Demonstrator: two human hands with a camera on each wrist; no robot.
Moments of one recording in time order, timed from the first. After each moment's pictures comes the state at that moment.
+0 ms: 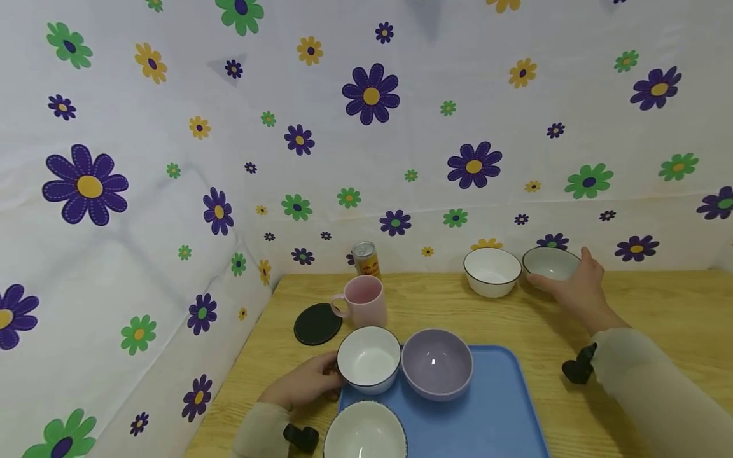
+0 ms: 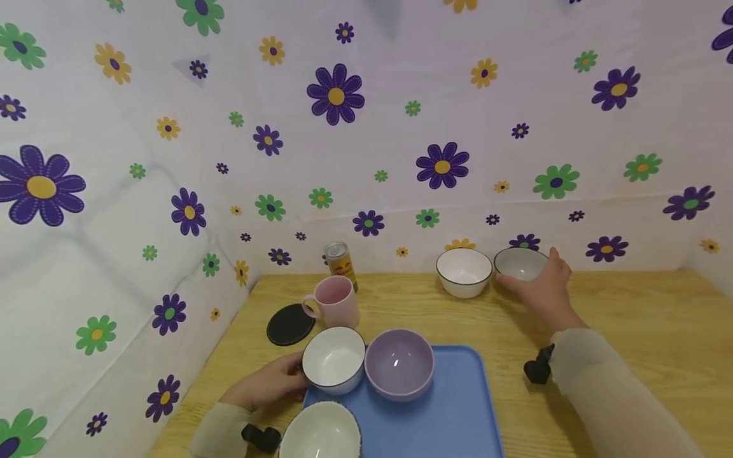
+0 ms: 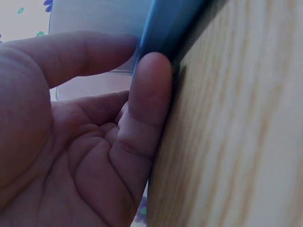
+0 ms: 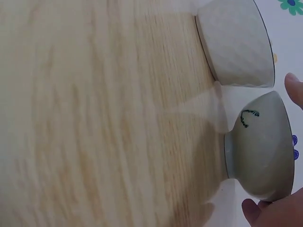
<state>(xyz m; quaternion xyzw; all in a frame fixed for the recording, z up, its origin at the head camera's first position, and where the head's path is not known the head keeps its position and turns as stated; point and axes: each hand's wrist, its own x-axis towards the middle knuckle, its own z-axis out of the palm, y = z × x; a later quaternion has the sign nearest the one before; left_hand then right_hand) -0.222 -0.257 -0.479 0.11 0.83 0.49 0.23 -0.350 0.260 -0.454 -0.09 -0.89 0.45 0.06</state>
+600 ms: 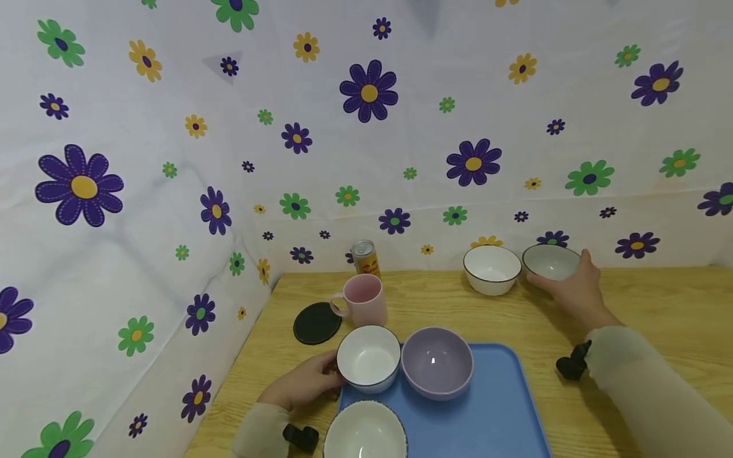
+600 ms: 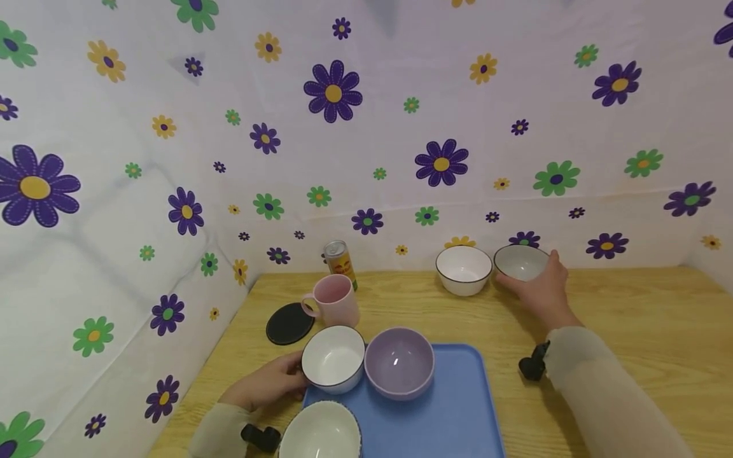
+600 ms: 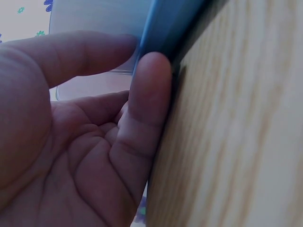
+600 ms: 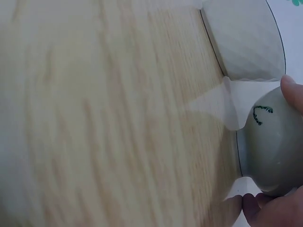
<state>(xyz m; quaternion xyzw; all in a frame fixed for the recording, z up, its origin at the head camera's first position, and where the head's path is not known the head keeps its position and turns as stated) -0.223 -0.256 -0.480 0.10 0.83 0.49 0.23 -0.354 0.261 -0.469 -0.11 -0.88 0.47 0.05</state>
